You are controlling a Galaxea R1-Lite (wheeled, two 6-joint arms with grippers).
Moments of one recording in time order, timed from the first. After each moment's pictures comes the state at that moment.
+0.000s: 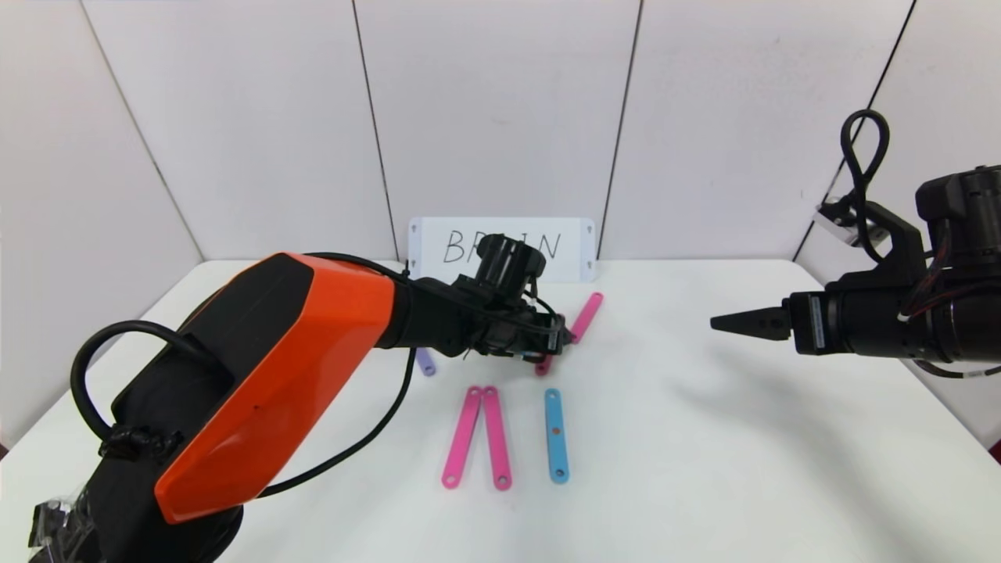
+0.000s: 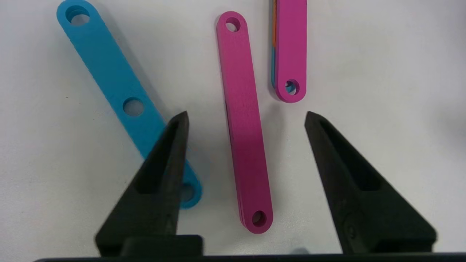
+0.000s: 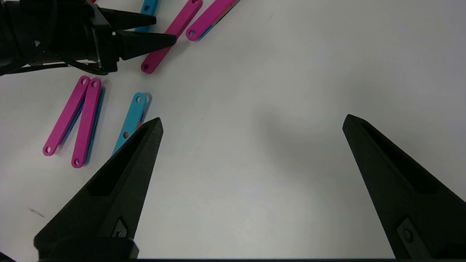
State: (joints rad) left arm -0.65 2.43 -1.84 -0.01 -0.09 -0.29; right arm 0.12 1.56 -0.94 0.03 0.31 0.06
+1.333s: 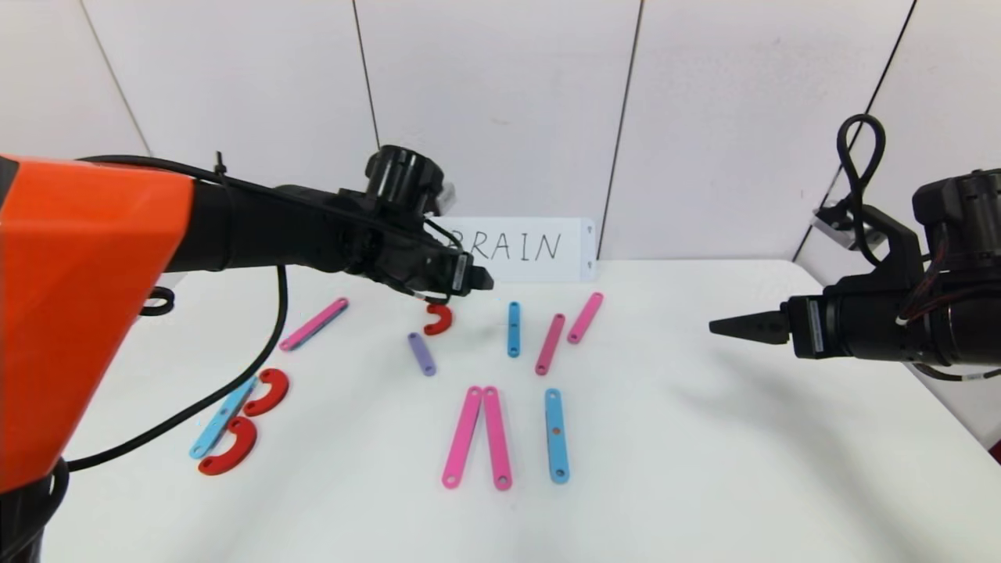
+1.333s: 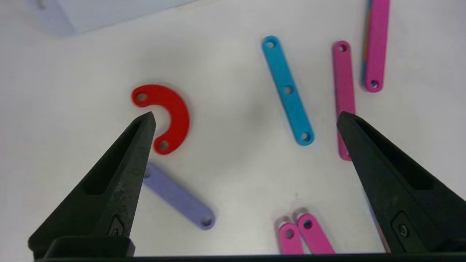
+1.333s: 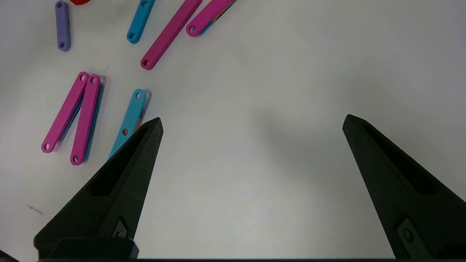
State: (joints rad) left arm -0.46 2.12 -1.74 0.24 -0.01 -0.13; right arm 0.12 1.56 -0.93 0.03 0.31 0.06
